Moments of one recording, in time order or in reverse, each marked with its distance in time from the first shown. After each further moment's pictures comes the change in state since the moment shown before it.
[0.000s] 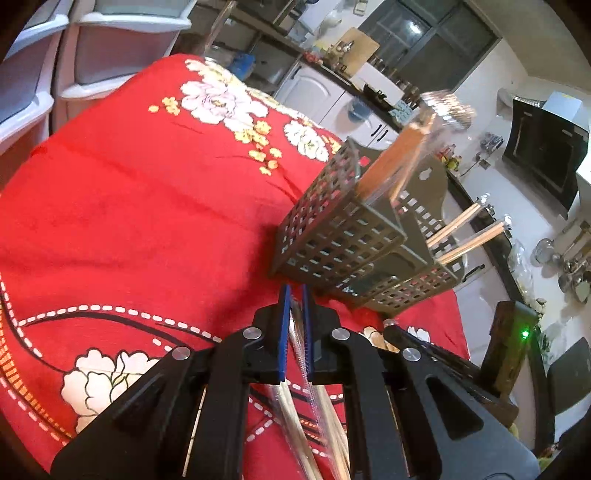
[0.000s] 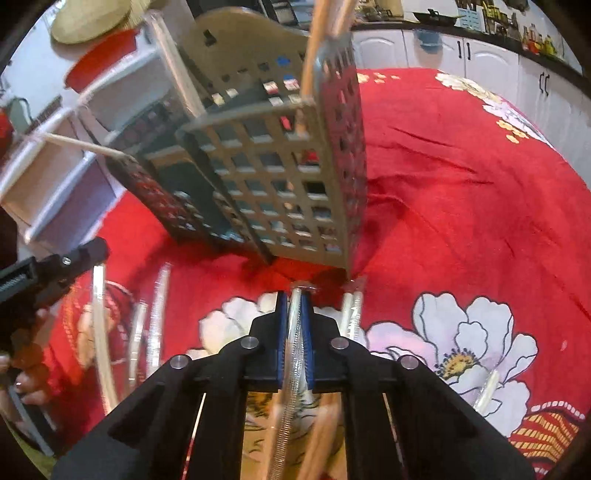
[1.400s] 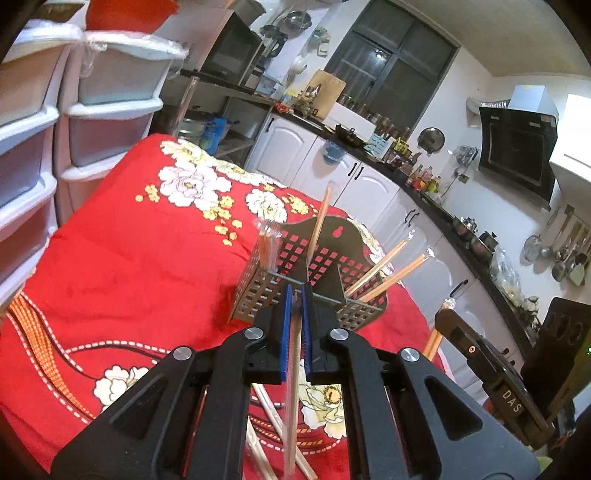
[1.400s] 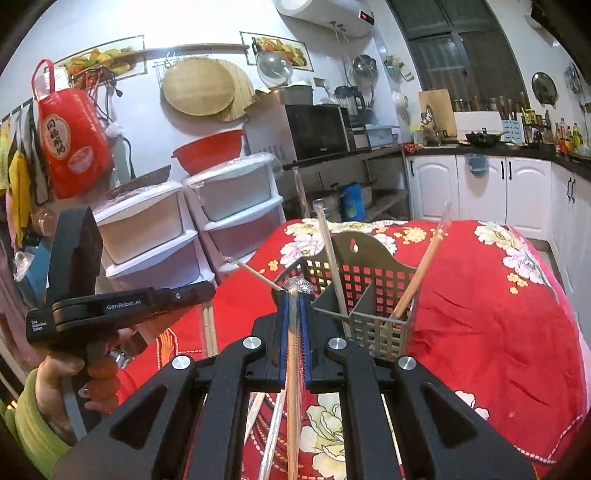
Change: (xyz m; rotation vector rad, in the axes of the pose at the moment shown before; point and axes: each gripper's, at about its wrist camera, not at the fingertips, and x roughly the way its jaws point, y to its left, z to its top) left arm -0.076 -0.068 0.017 0.129 -0.184 -0.002; right arm -0.154 0.062 0.016 -0.193 -0.427 0.176
